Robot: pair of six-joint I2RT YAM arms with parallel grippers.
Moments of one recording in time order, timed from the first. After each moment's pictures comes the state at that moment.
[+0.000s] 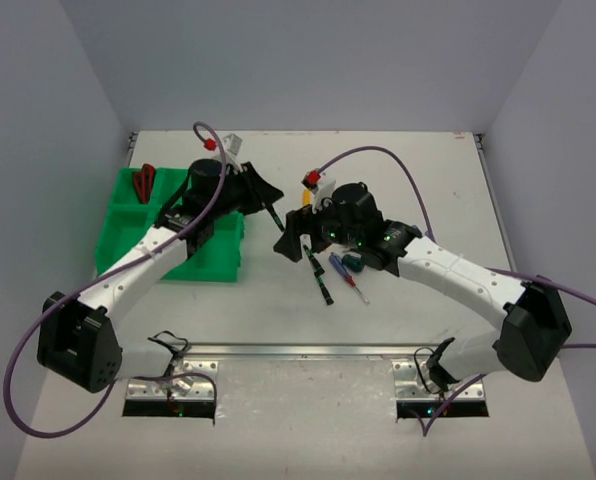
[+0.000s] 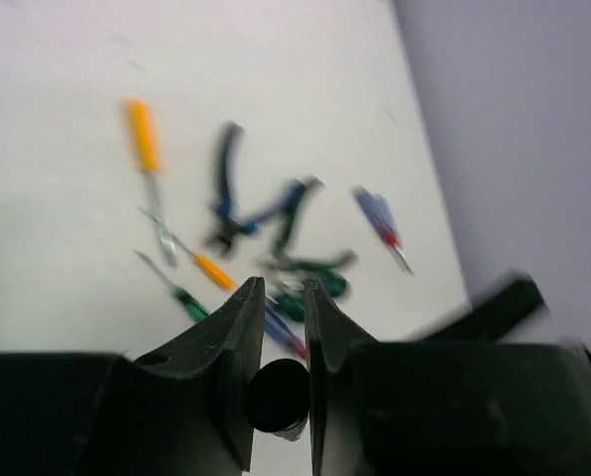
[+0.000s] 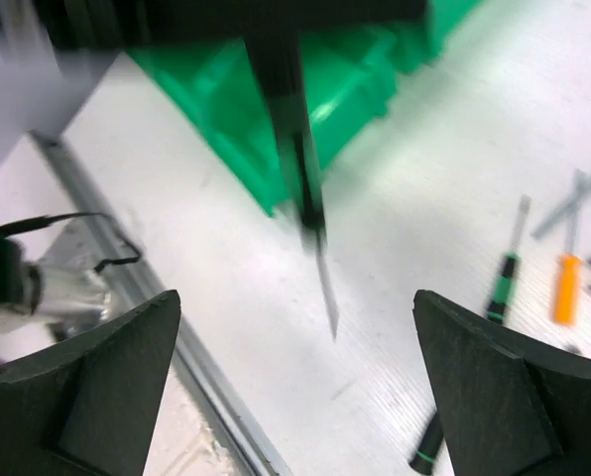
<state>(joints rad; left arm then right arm) -0.37 1.30 1.01 -0.05 0.22 -0.68 0.76 1.38 1.01 -0.09 -0.20 0.32</state>
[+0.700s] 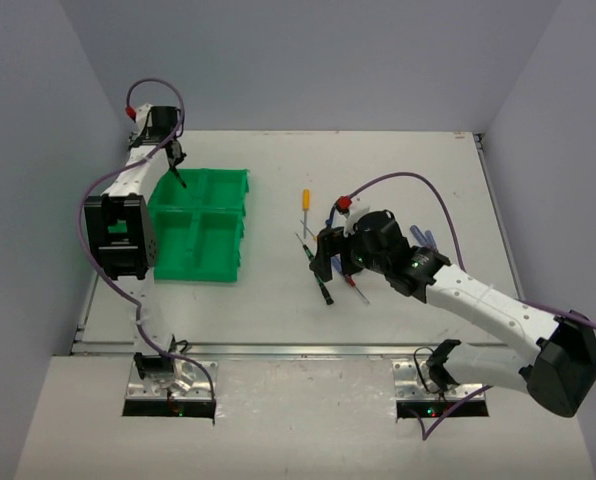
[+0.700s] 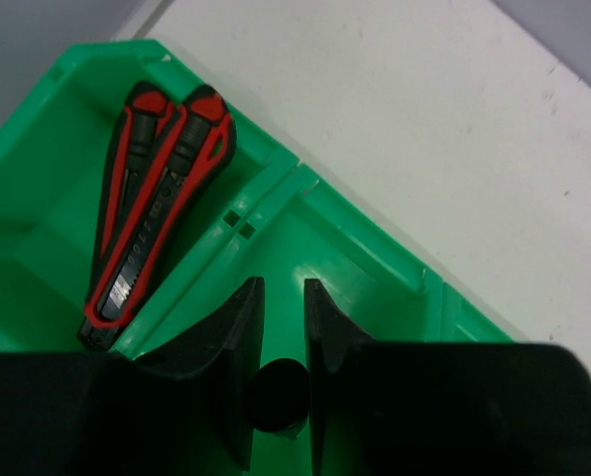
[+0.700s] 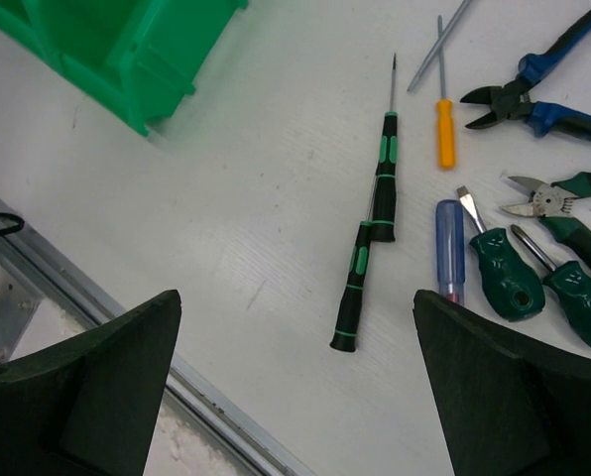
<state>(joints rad) 0.08 2.03 1.73 -0.47 -0.45 -0.49 0.74 1.15 0.77 -0.21 -0.03 0.34</state>
